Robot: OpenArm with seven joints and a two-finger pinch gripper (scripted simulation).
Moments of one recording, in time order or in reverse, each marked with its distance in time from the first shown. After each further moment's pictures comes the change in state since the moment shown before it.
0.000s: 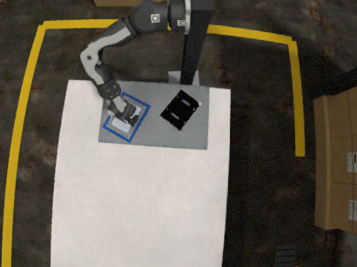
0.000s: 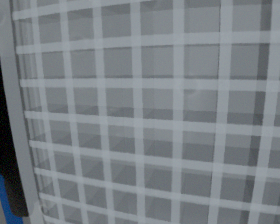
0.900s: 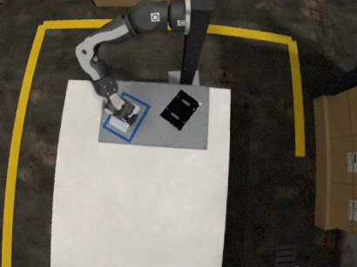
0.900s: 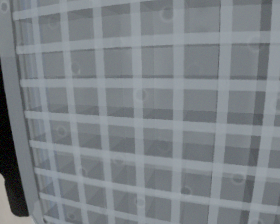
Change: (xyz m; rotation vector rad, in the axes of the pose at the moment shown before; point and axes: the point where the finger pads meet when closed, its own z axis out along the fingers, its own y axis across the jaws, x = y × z) arm -0.002 0.001 -0.032 -0.003 -0.002 0.002
